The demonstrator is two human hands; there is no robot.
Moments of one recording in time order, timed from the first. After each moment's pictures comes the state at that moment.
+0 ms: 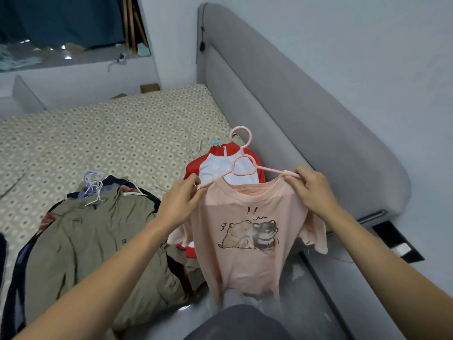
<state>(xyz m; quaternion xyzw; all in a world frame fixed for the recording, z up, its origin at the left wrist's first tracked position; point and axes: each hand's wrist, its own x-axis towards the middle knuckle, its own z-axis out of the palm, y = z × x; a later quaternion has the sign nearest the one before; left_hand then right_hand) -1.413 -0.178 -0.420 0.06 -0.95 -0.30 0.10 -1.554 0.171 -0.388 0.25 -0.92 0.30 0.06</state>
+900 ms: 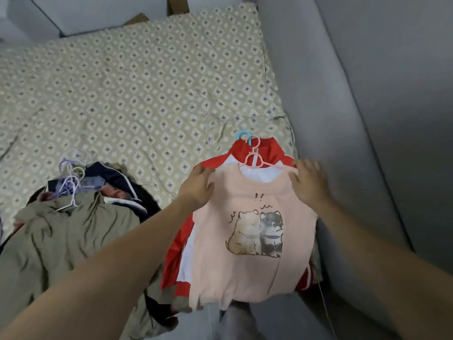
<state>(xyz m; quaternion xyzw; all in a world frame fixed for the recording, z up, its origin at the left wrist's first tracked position) -1.758 -0.283 -0.678 0.24 -0.91 -0.28 -0.16 -1.950 0.009 -0.695 0.25 -0.95 0.09 -0.13</state>
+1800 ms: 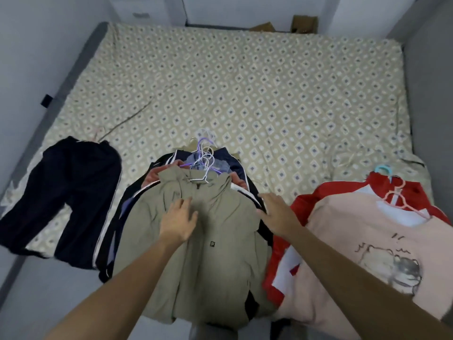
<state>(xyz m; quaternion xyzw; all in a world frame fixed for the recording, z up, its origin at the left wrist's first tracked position) -1.345 -0.548 -0.657 0.48 -0.83 -0.23 -0.14 -1.616 -0.365 -0.673 0.46 -0.80 0.13 -0.35</state>
